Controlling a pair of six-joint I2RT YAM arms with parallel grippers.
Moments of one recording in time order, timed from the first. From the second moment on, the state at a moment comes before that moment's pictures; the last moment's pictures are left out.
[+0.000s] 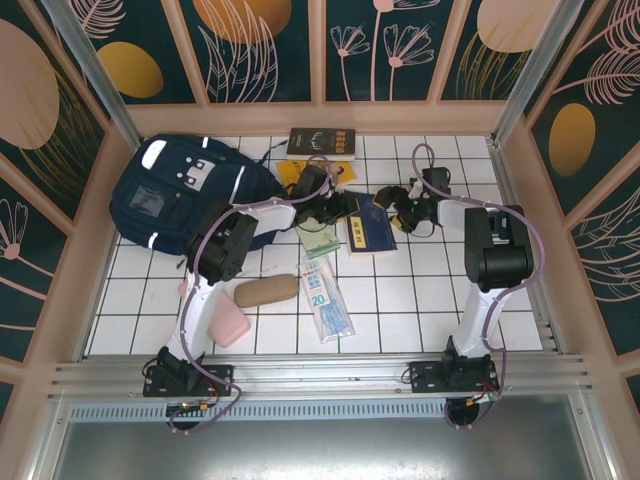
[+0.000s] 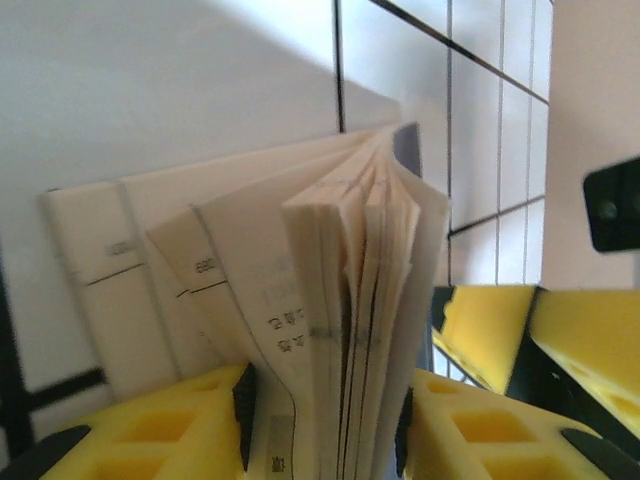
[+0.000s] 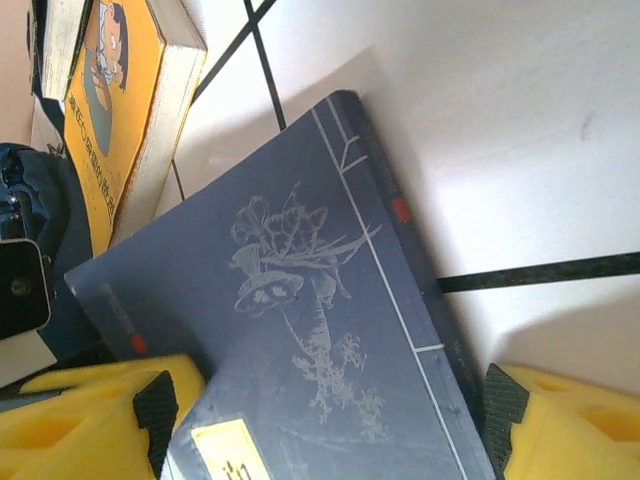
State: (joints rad) left arm -0.59 2.32 1.57 0.07 0.53 -0.95; right arm 0.10 1.93 1.10 -0.08 -0.63 0.73
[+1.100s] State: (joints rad) left arm -0.61 2.24 1.38 0.61 0.67 -1.27; right arm 0.09 1.94 1.08 -0.04 -0.67 0.76
